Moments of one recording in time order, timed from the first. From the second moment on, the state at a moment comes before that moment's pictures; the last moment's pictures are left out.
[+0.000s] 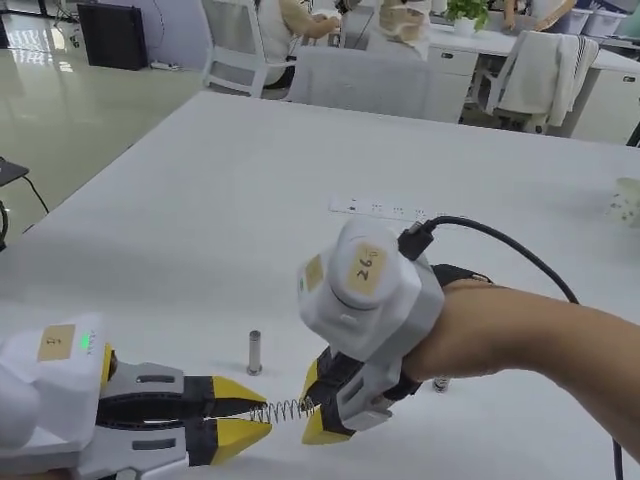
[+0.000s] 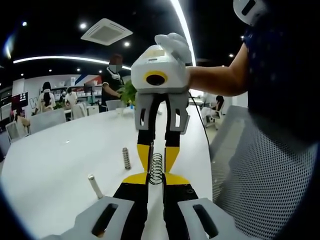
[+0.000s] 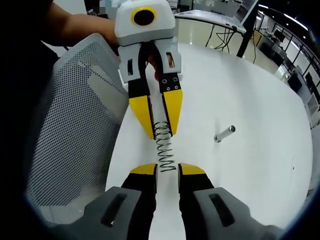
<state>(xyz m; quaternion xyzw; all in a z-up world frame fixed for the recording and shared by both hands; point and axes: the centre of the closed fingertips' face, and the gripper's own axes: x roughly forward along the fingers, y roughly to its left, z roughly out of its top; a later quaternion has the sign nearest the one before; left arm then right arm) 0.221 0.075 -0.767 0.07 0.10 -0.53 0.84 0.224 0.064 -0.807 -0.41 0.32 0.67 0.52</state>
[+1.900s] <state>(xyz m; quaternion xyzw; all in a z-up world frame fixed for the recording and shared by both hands) 0.212 0.063 -0.768 0.08 0.09 -0.54 0.83 0.216 0.088 -0.769 -0.41 0.29 0.69 0.53</state>
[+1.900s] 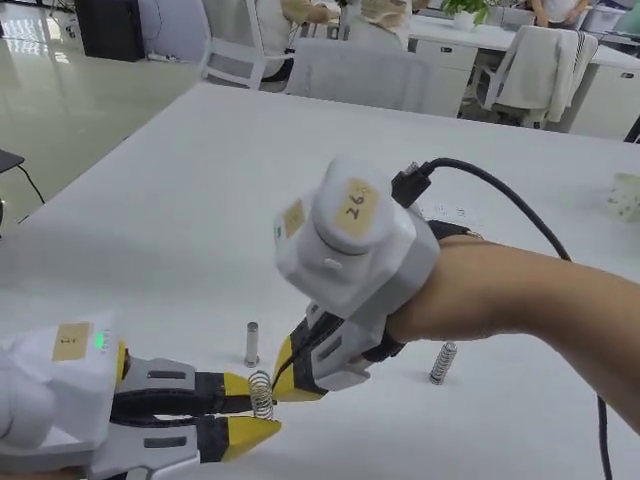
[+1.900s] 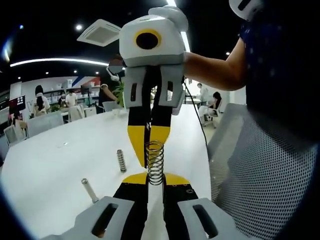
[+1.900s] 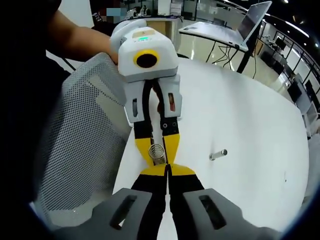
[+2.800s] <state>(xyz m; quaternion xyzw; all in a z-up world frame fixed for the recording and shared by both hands) 0.218 0.067 -0.770 0.09 0.10 -0.54 0.83 0.214 0.090 -0.770 -0.42 0.29 0.68 0.52</state>
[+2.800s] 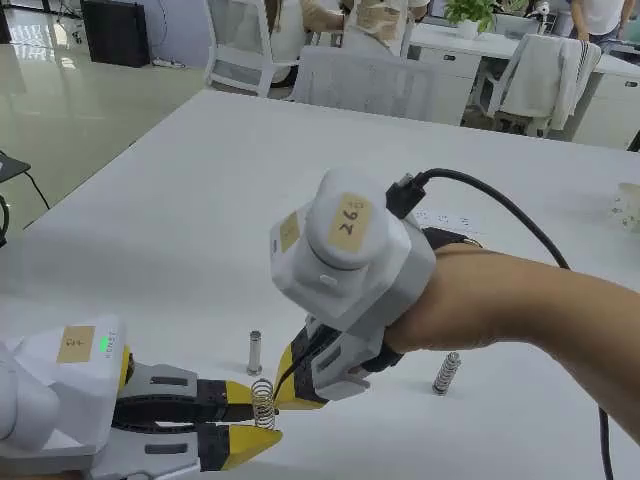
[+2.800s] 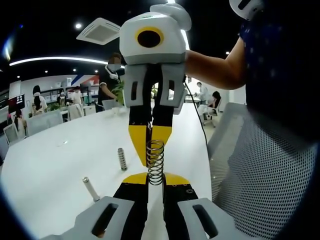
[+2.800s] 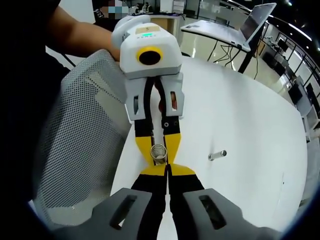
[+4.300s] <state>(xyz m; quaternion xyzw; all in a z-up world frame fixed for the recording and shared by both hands) 0.215 0.065 -0.794 0.13 0.14 -0.55 0.81 0.199 0.092 -0.776 -0.46 0.30 0.69 0.47</state>
